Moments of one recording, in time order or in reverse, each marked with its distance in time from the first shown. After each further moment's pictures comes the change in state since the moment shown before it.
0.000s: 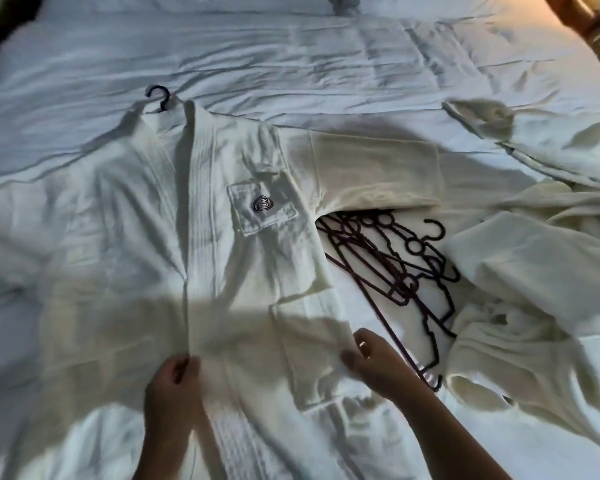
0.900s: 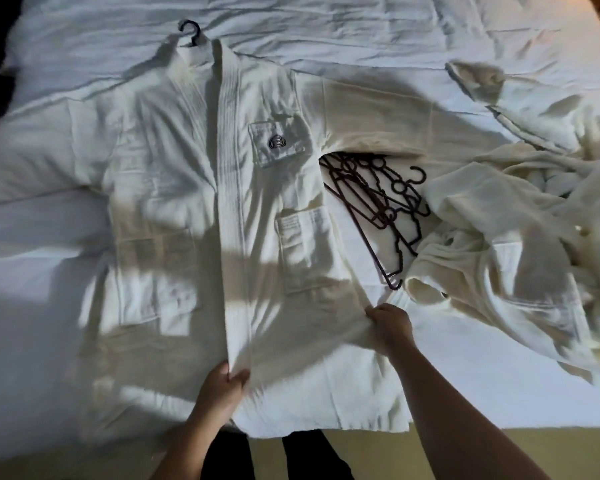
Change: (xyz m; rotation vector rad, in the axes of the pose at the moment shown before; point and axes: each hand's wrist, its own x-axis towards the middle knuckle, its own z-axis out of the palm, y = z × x) left_hand -0.193 -0.095 -0.049 0.195 -0.387 -0.269; right_hand -0.117 0.076 0.003 0.069 0.304 0.325
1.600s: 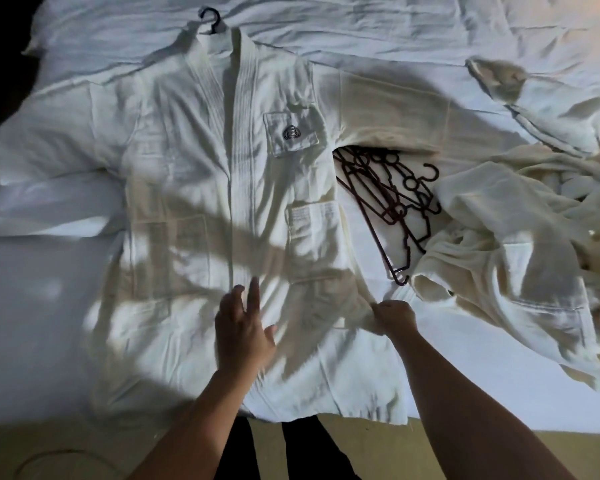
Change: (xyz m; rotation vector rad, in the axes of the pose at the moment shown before) left_hand -0.004 0.068 0.010 0.782 0.330 0.484; right_hand 0.004 -0.004 -0.004 -0.401 -0.055 -0.073
